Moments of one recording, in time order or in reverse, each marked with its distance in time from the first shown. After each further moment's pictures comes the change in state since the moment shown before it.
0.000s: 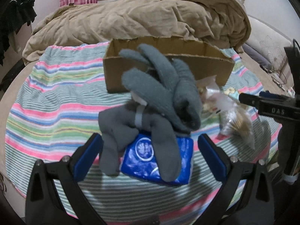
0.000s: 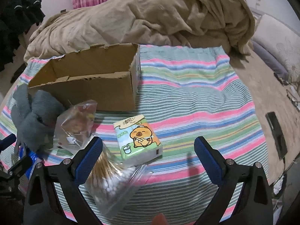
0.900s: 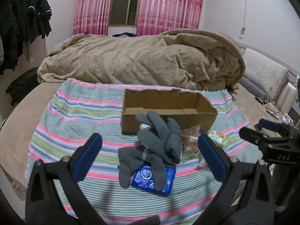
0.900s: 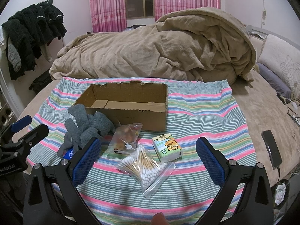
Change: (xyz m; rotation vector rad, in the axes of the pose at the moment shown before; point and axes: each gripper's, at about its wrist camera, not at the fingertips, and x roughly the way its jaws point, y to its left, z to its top) left arm -0.097 0.005 0.032 -0.069 -0.238 0.007; right arm -0.108 0.038 0.002 -0.060 -0.187 0.093
